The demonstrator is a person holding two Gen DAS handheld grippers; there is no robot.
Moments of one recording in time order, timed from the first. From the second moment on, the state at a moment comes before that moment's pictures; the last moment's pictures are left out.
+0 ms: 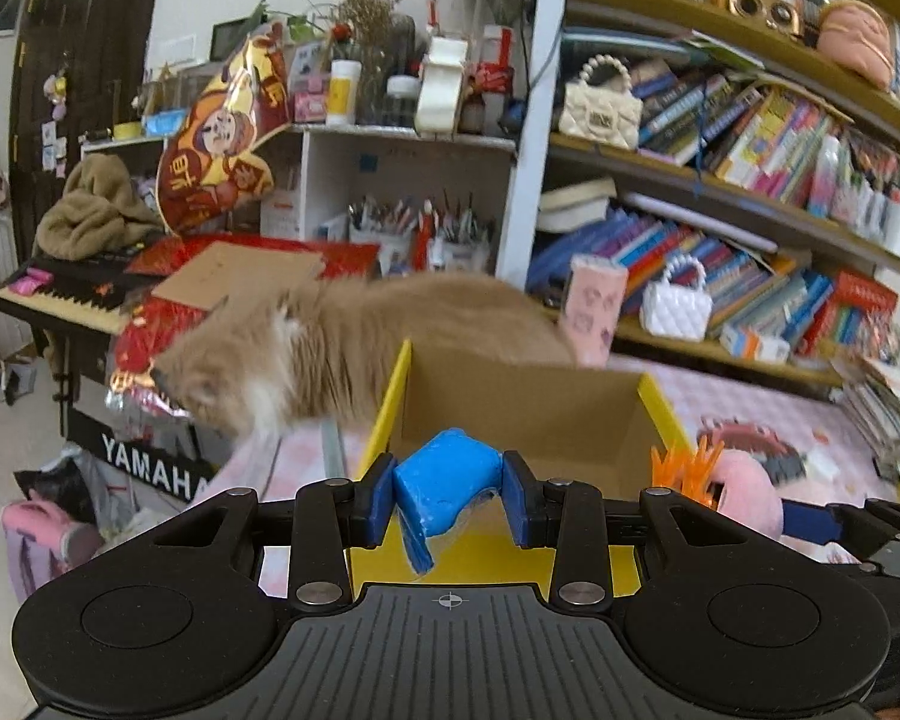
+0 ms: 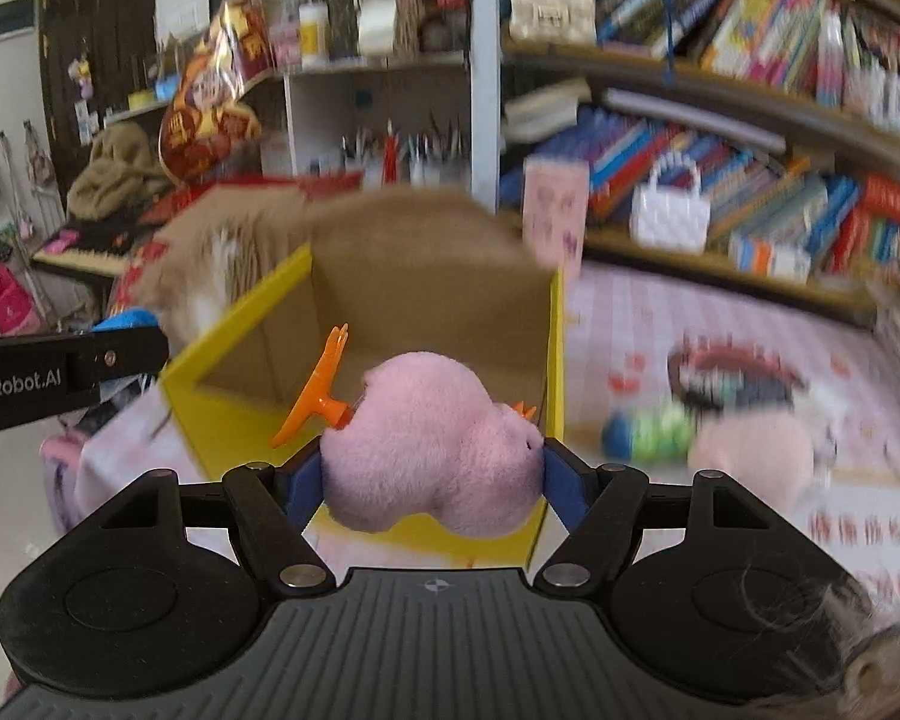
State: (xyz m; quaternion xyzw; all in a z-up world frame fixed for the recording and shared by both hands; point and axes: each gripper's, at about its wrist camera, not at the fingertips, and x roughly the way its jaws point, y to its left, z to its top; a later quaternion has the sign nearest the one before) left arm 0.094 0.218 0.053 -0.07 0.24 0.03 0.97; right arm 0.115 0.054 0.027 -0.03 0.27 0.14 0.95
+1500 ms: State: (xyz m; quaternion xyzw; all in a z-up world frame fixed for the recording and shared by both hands) left arm 0.176 0.191 0.032 -0.03 0.28 0.08 0.96; right arm 0.226 0.063 -0.011 -0.12 0.28 0.23 0.93
